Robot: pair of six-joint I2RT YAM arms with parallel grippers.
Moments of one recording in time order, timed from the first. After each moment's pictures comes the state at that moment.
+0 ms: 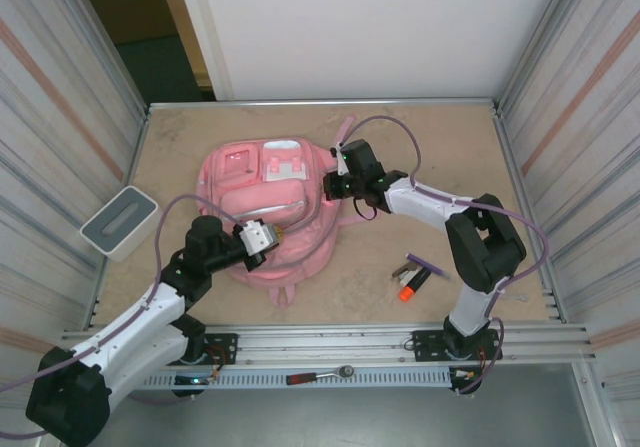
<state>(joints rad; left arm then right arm) -0.49 0.81 0.33 0.10 0.46 0.54 0.60 1.77 1.17 -0.13 -0.13 0.41</state>
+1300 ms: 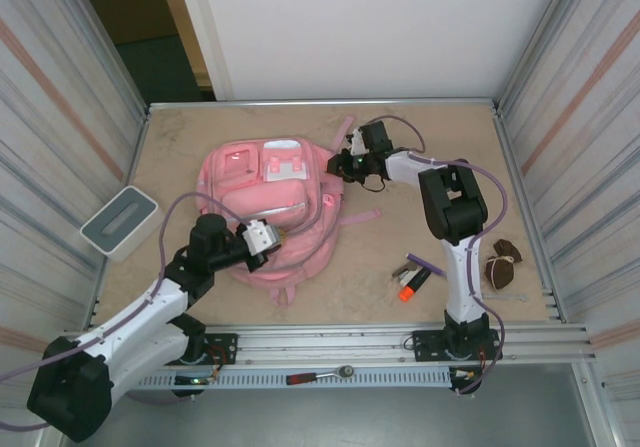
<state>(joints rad) -0.49 0.87 0.34 0.11 0.47 0.53 0.37 2.21 1.50 -0.11 -0.63 0.69</state>
